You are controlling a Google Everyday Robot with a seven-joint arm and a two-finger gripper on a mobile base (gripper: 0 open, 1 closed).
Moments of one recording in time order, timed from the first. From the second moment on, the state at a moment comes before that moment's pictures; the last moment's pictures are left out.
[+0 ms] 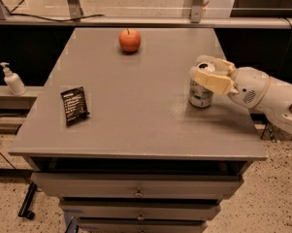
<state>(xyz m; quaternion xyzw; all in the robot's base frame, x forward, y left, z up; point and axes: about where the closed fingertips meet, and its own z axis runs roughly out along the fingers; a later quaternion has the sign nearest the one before) 0.568 -0.150 0.916 -0.30 0.59 0.43 0.62</state>
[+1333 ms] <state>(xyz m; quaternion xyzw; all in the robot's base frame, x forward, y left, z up) 0.567 -0.184 0.936 -0.30 0.59 0.41 0.63</state>
